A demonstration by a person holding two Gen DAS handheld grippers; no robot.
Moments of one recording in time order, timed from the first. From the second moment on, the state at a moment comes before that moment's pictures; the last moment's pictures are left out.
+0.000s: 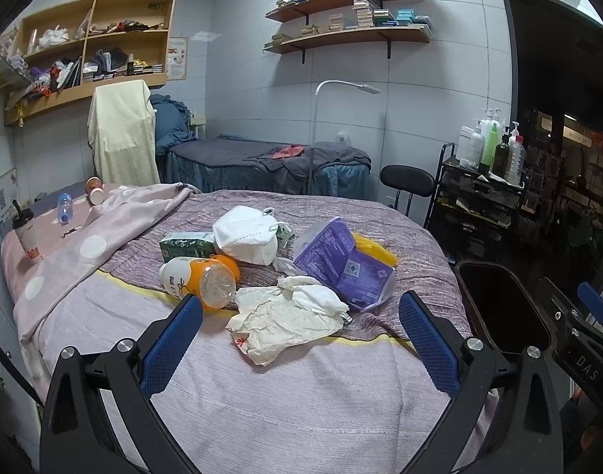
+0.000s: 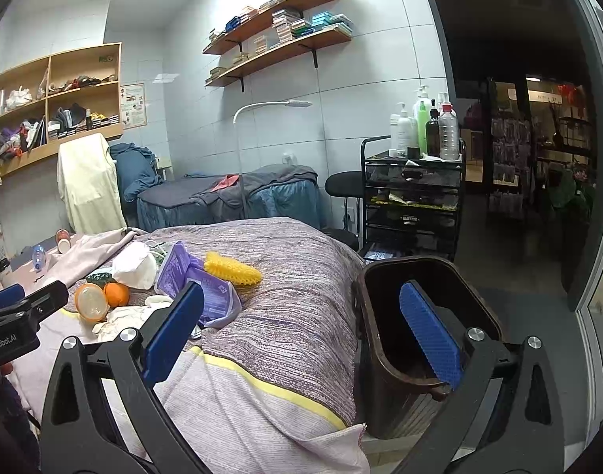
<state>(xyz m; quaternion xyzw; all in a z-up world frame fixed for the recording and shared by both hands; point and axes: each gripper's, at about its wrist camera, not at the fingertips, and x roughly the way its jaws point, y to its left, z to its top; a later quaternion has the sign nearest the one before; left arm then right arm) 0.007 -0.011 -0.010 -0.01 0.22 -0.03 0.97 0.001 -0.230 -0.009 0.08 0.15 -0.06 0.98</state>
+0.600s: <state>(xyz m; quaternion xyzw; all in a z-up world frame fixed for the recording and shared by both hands) 0.009 -0.013 -0.014 -0.01 0.23 -0.03 0.97 0.004 -0.230 -0.012 0.08 0.16 -0.06 0.98</state>
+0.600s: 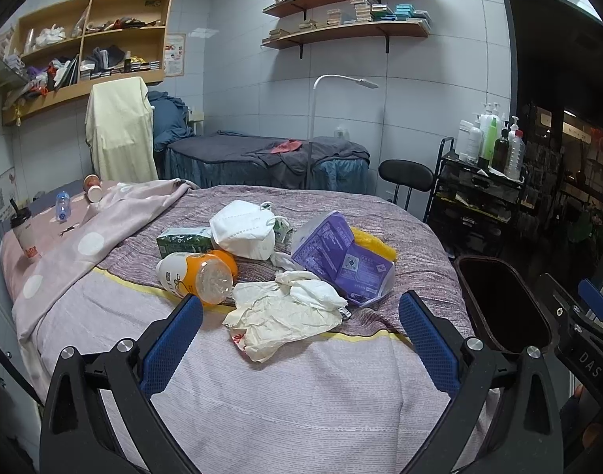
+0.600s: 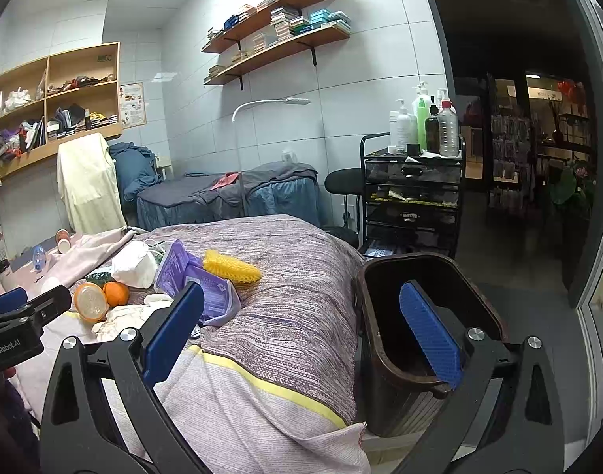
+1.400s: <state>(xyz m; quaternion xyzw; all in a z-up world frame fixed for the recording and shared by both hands) 0.012 -0.015 -0.014 -0.01 0.24 -0.03 0.97 0.007 -0.229 -0.015 0.09 0.16 -0.06 0.98</state>
